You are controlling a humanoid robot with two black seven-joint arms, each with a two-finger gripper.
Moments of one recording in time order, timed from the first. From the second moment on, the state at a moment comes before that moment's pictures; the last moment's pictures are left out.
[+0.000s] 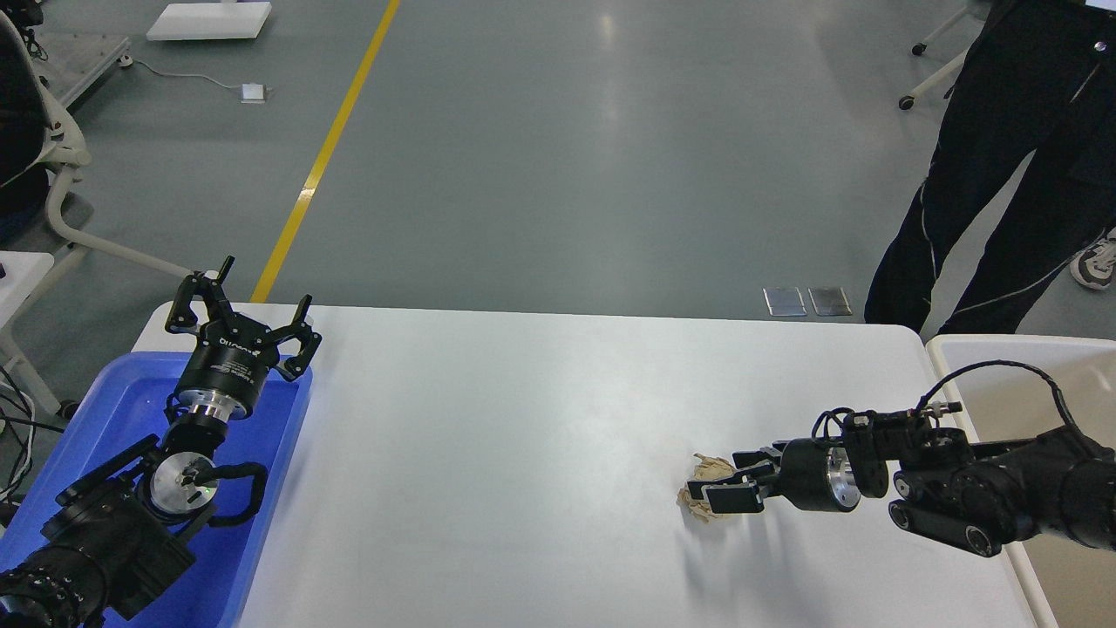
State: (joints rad) left arm -0.58 0.33 -0.75 -0.45 -0.16 -0.64 -0.52; right arm 0.99 -0.37 -0.49 0.79 -1.25 -0.15 0.56
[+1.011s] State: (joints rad) left arm -0.58 0.33 -0.75 -0.45 -0.16 -0.64 -0.52; right arm 0.94 -0.34 -0.48 0.74 -1.24 -0.20 0.57
